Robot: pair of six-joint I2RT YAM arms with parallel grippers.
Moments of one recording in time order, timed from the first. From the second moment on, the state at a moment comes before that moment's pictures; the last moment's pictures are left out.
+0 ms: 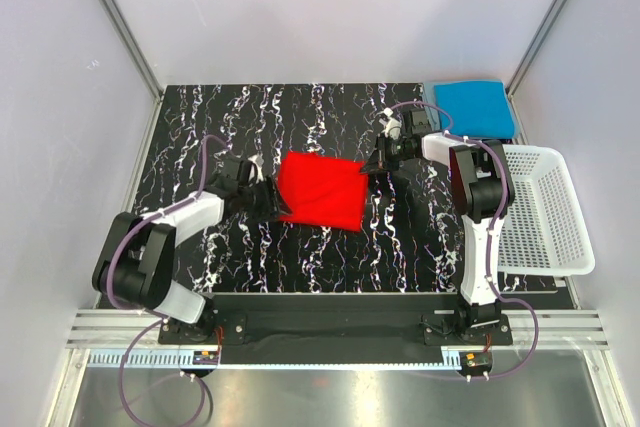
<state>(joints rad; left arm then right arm) -0.30 1.48 0.73 -0.19 0.37 -0.62 0.20 2.23 1.47 -0.23 -0.77 0.26</state>
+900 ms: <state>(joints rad) -0.28 1.21 1.08 -0.60 0.34 -0.35 0.20 2.11 1.51 -0.42 -0.50 0.06</state>
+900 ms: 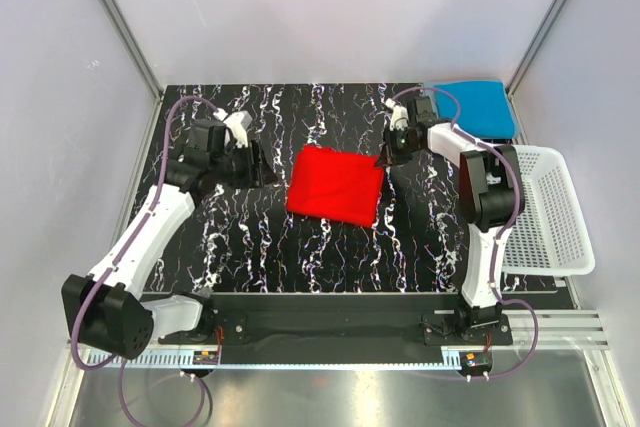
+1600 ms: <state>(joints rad) -0.26 1.22 0.97 -0.69 0.23 -0.21 0.04 2.06 1.86 -0.65 -0.17 -0.35</state>
